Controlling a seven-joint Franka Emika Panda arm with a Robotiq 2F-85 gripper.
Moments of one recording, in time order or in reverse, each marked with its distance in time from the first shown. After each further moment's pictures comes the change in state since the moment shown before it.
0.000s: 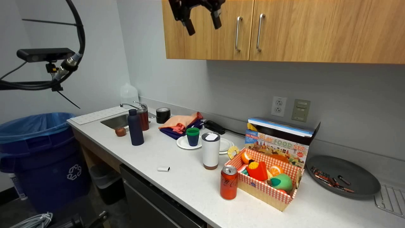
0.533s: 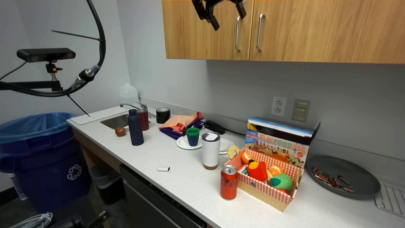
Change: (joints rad) arm -0.013 0.150 0.009 0.108 -0.177 0.191 0.083
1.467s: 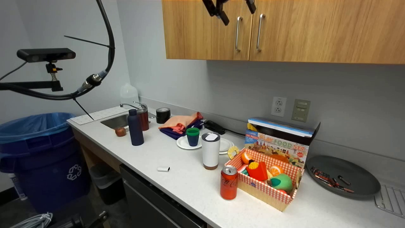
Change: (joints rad) arm -0.021 0.073 -0.005 0.038 -0.005 0.174 0.007
